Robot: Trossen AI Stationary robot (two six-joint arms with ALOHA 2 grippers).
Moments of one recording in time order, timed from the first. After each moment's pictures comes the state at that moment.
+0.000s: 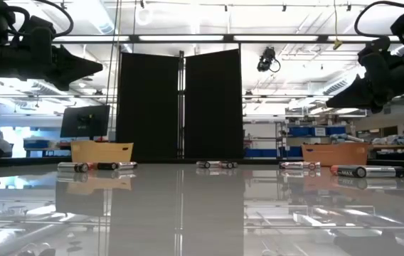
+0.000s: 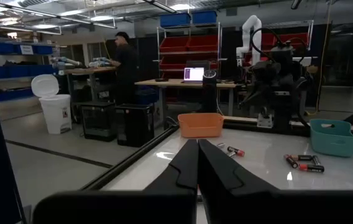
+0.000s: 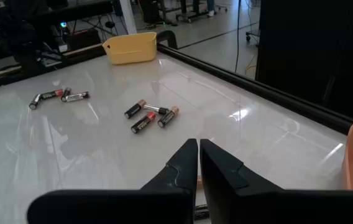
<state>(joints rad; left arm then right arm) 0.33 0.00 0.01 0.14 -0.08 0.02 -0.31 0.10 0.09 -0.26 0.24 0.21</state>
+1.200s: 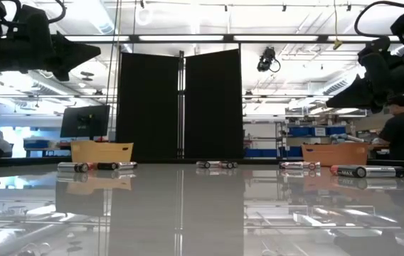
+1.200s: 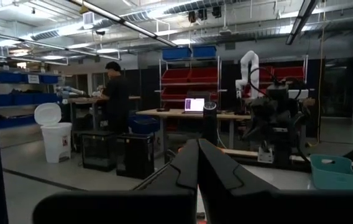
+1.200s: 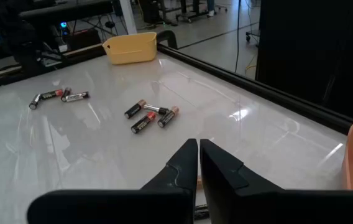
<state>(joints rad) 0.33 0.01 0.01 0.28 -0.08 0.02 -0.31 0.10 0.09 -0.26 0.24 0.21</state>
